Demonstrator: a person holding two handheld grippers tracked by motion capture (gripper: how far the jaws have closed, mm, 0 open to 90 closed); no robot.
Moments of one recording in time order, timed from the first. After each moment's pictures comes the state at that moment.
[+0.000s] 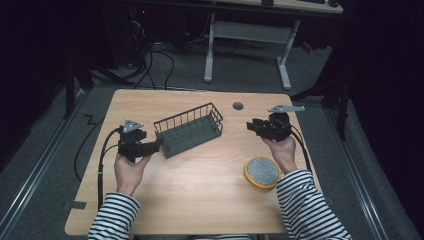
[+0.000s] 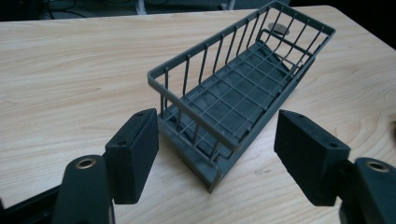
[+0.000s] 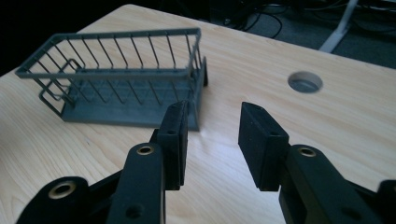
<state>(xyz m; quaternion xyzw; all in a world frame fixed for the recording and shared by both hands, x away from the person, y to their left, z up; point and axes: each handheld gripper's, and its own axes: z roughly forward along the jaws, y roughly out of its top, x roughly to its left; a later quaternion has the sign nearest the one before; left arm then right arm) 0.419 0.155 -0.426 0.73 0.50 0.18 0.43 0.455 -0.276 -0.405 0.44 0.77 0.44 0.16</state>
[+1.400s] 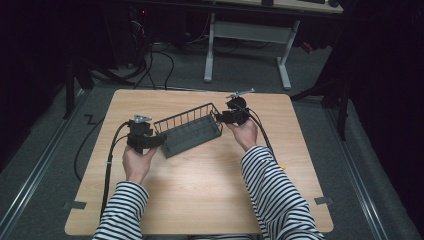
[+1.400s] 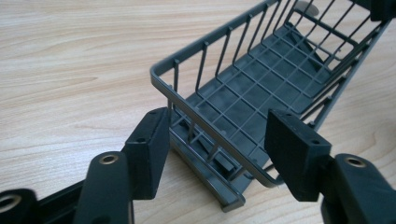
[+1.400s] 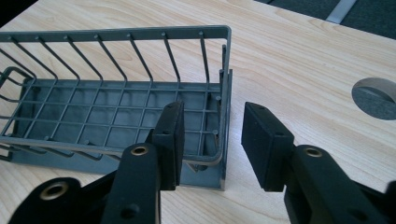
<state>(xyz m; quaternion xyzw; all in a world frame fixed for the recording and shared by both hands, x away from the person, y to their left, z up) 0.452 0.142 -0.447 0.74 0.52 0.17 0.38 0.541 -0.182 -0.437 0.47 0.79 0.36 0.13</state>
